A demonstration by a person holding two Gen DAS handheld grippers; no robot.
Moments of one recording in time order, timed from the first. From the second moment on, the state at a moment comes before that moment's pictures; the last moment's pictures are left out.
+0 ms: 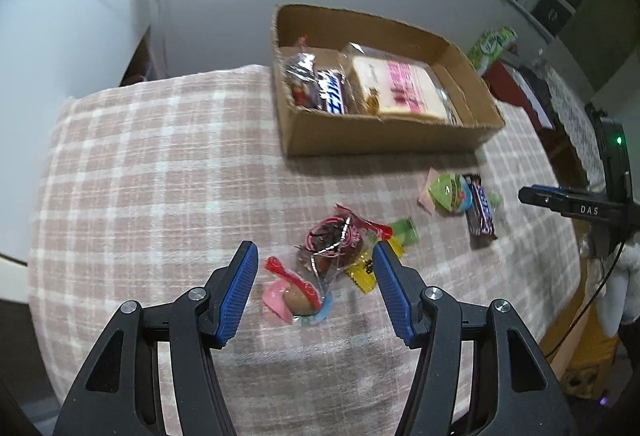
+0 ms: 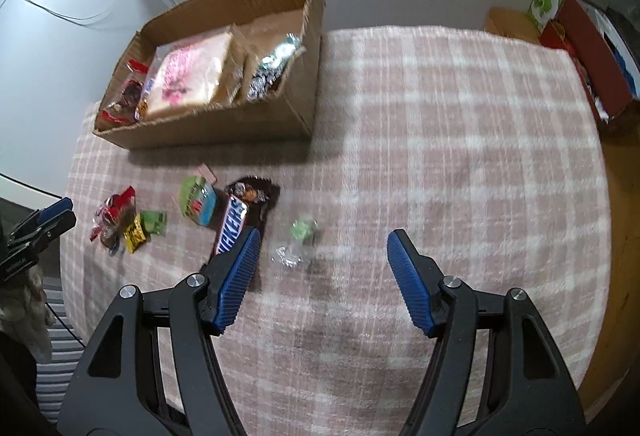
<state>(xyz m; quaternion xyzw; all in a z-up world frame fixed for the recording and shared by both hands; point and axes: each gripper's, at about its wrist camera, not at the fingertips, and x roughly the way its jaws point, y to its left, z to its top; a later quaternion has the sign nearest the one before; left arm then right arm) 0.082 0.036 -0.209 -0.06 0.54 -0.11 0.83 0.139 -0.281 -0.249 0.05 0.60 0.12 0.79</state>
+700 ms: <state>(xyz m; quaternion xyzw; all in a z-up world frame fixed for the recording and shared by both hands) 0.104 0.017 -0.240 0.00 0.57 -0.14 0.81 0.149 -0.259 -0.278 0.03 0.62 0.12 0.77</state>
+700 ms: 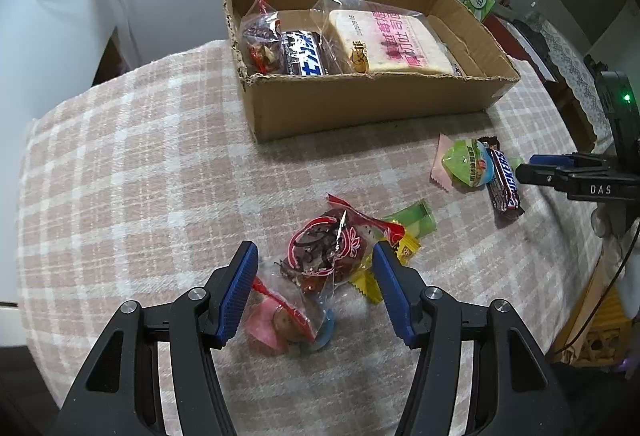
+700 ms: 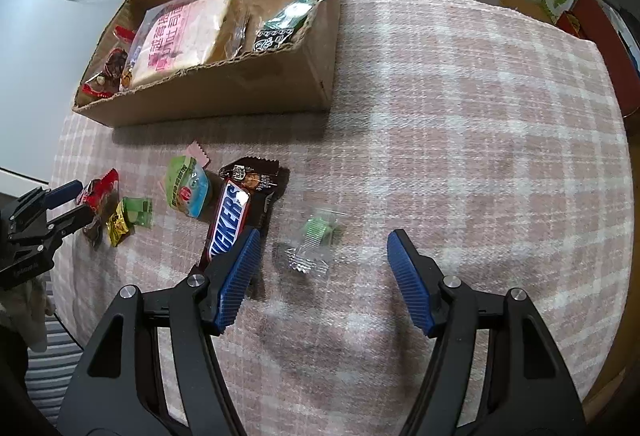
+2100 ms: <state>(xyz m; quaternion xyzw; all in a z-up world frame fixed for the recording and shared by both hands) 0.105 0.007 -0.240 -0.02 0.55 -0.13 0.82 0.153 -0.237 -0.278 -0.03 0.61 0.12 0.78</state>
